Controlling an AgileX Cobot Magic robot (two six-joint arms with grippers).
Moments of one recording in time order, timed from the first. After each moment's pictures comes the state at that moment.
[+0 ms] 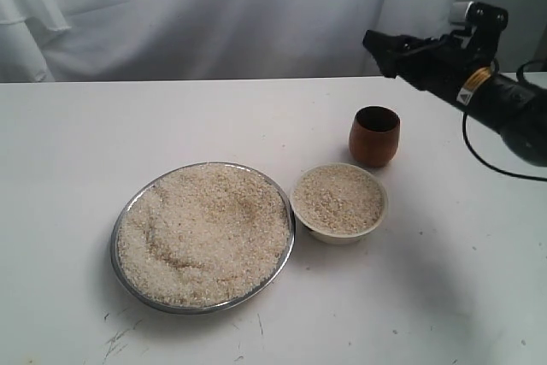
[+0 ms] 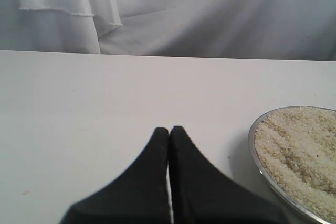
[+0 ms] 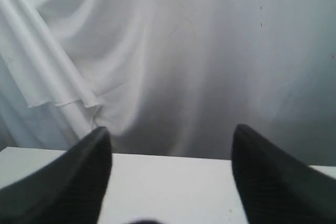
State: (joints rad) left arm 0.01 0.01 0.00 -0.04 0.29 0.01; right arm 0.17 2.07 -1.11 -0.63 -0.96 0.75
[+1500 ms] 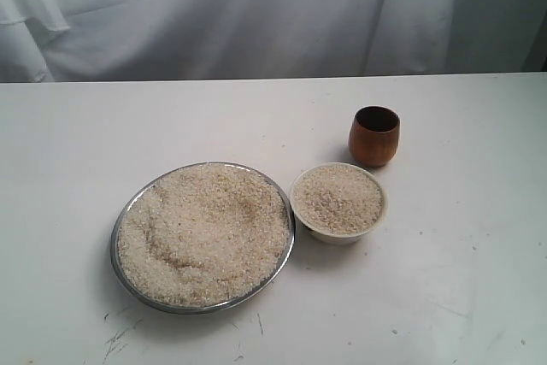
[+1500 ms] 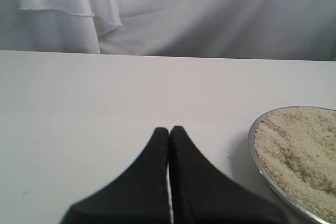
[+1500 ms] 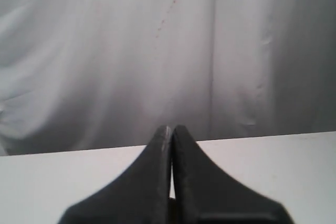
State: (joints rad) left arm 0.01 0.01 0.00 -0.04 0.29 0.01; right arm 0.38 1.06 -0.88 -1.08 0.17 1.26
